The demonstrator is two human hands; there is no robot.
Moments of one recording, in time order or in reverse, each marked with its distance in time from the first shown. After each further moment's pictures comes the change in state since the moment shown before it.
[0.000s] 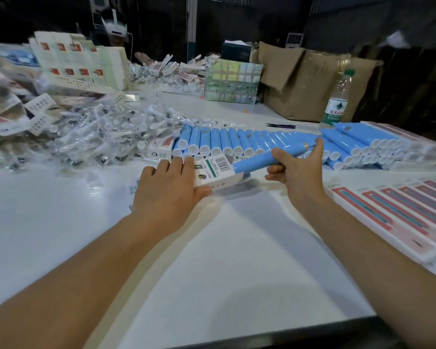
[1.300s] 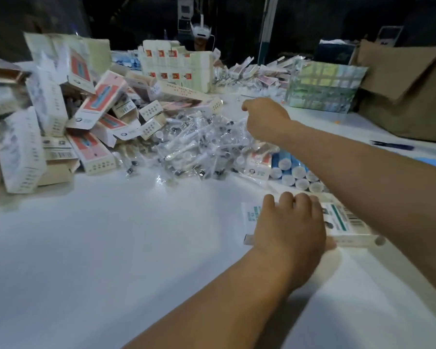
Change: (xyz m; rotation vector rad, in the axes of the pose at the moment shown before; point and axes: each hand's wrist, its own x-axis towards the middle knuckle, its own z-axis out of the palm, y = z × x) left_hand 0.001 0.007 -0.008 -0.080 -0.083 0.137; right_hand 0.062 0.004 0.273 -1.473 -0.624 -0.664
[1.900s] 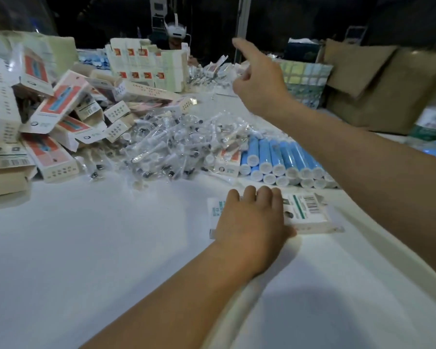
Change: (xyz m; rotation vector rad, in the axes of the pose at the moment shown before) left_hand 0.002 -0.019 0.011 -0.024 0.032 -0.032; right_hand -0.024 0.010 -0.050 0.645 0.324 -0.044
